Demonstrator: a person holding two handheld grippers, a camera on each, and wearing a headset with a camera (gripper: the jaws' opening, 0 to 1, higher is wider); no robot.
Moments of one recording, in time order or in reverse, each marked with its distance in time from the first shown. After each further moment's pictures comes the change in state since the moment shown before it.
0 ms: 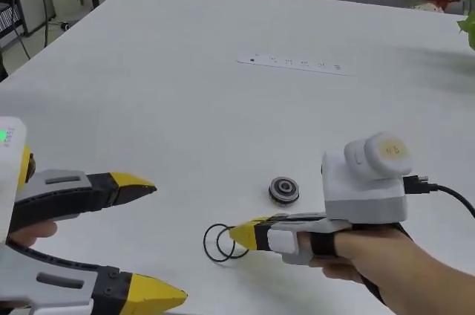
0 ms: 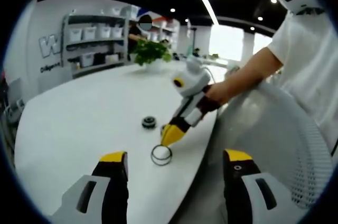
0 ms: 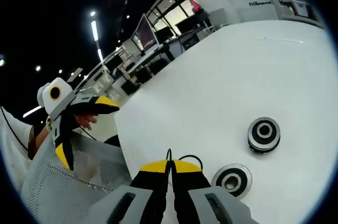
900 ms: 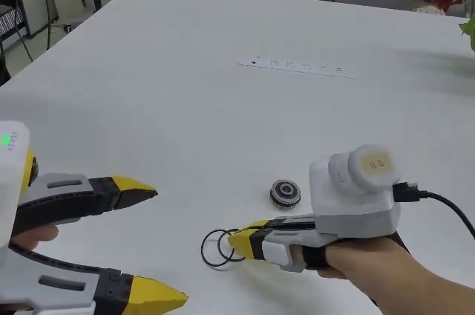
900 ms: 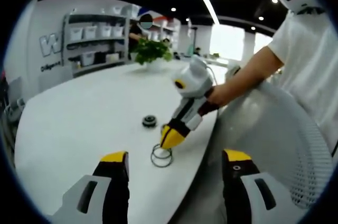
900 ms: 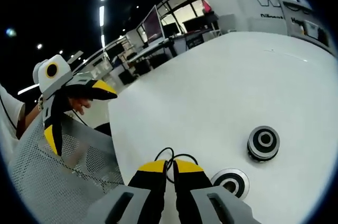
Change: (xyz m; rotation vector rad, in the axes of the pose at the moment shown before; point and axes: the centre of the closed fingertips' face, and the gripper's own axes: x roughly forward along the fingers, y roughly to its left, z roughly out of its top) left arm 0.000 0.001 -0.001 -0.005 0.008 0.005; right arm 0.007 -0.005 -0.008 -0.151 0.045 -0.061
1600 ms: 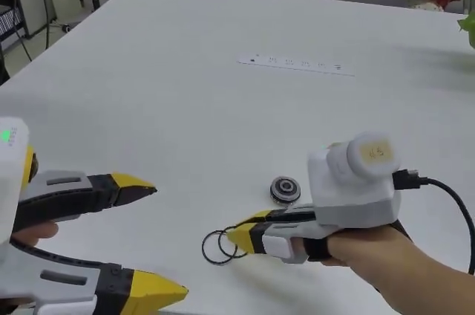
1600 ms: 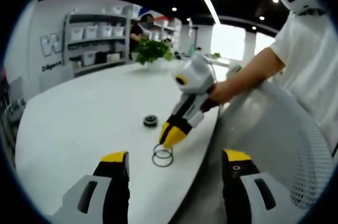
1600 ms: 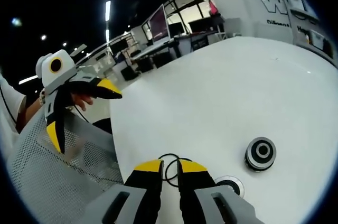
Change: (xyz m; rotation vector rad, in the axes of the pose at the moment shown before) left arm -0.001 0.001 0.000 0.001 0.001 0.009; right arm -0.004 0.005 0.010 -0.084 0.003 -0.001
